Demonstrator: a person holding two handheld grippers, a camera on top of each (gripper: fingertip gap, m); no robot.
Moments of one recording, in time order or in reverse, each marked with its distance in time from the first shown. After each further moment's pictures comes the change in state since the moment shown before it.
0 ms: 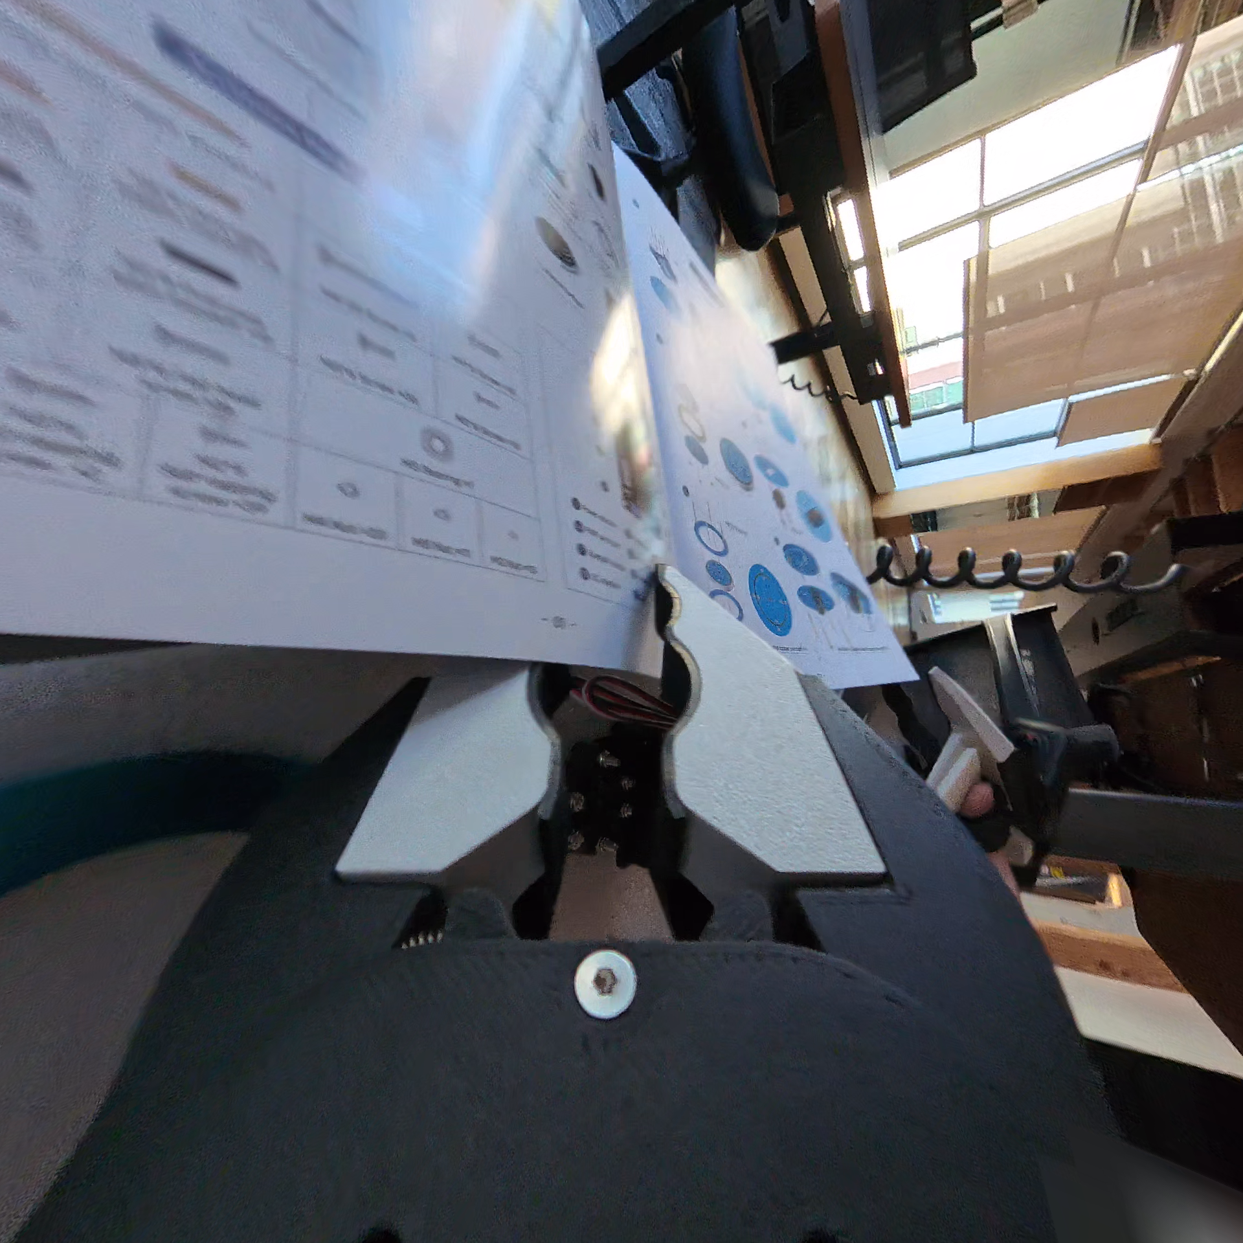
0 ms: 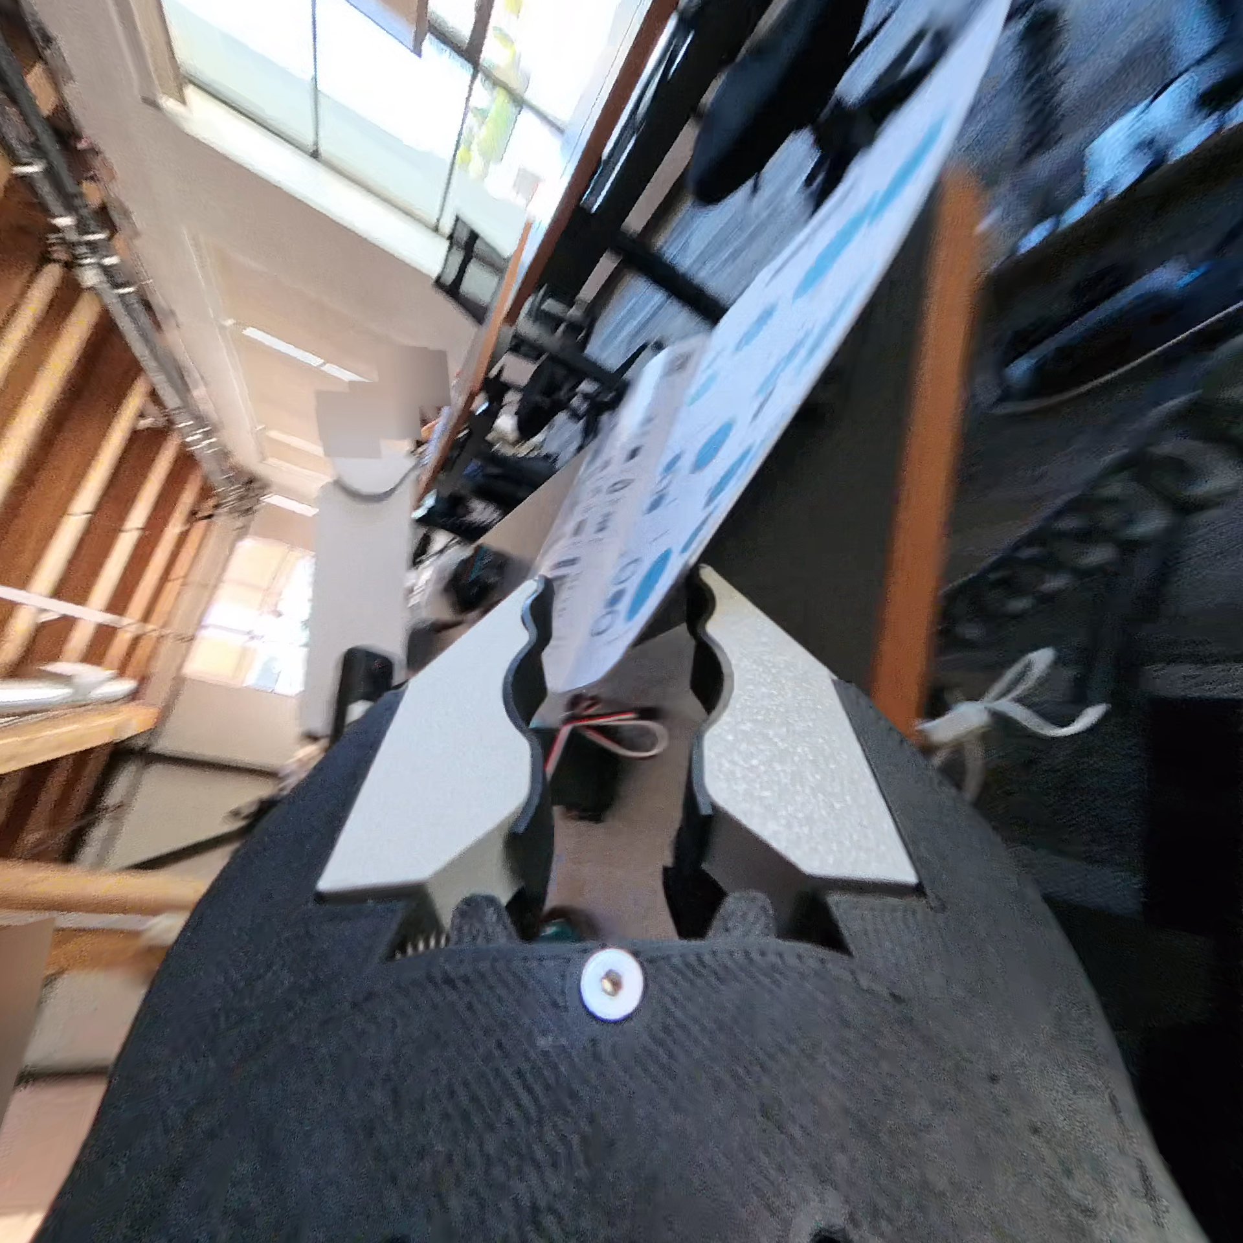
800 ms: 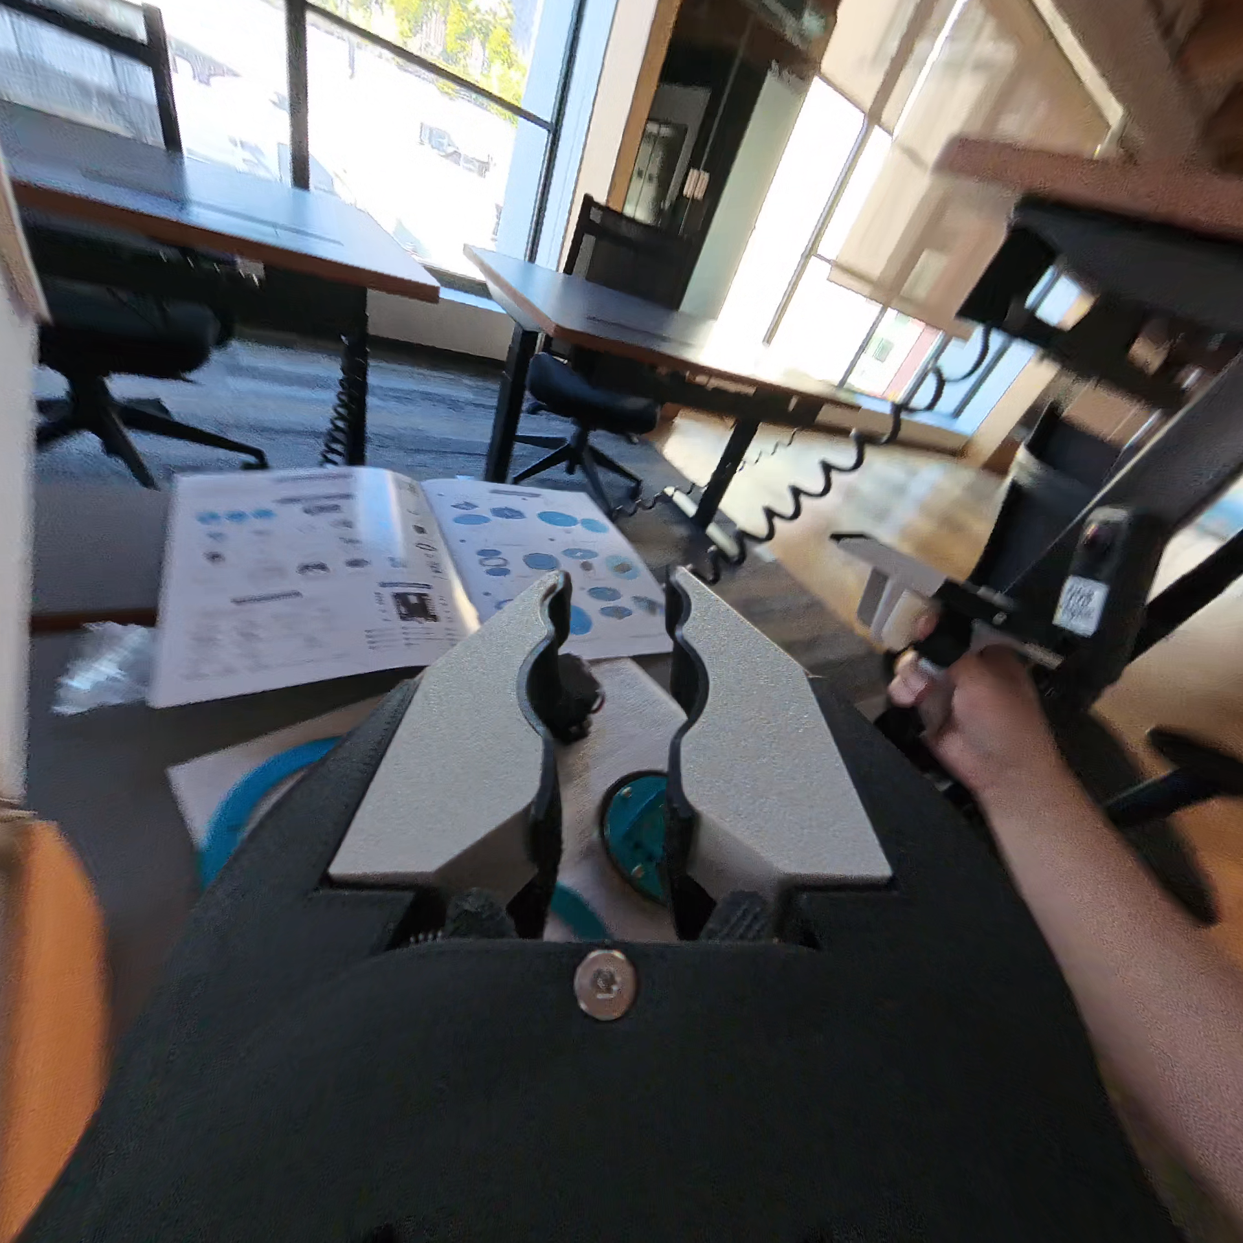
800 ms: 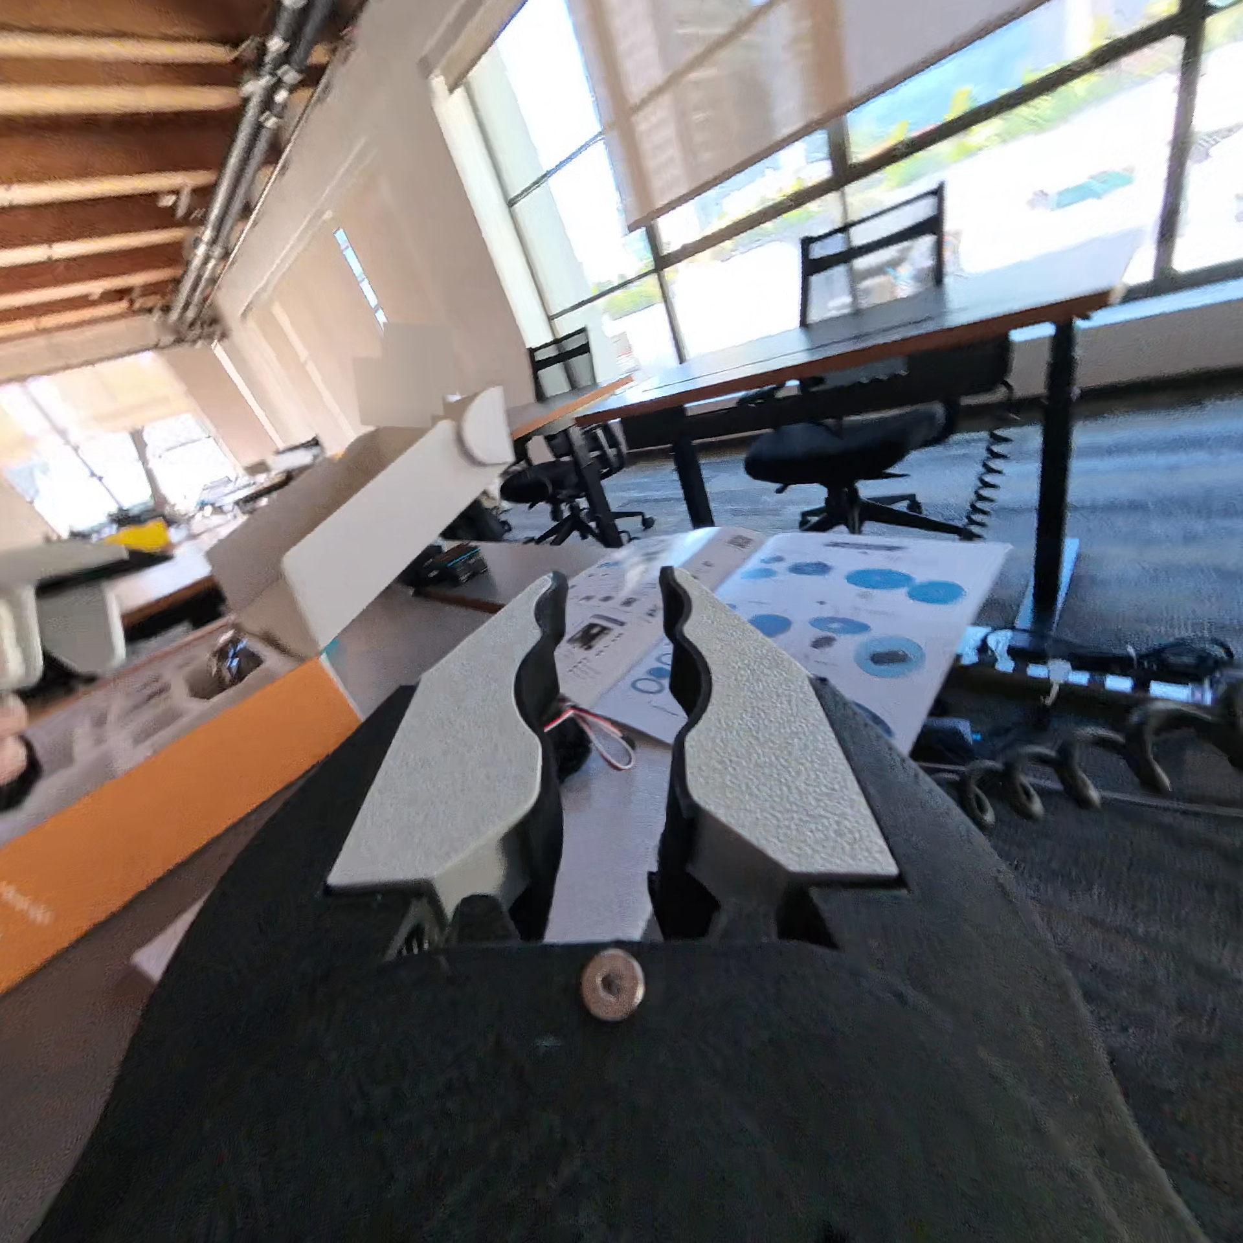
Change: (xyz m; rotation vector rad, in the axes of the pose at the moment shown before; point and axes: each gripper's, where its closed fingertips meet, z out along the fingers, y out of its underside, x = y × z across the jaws) left arm 0.139 0.049 -0.201 0.365 0.108 0.773; right arm -0.088 0.009 -0.089 0.247 -0.136 -0.714
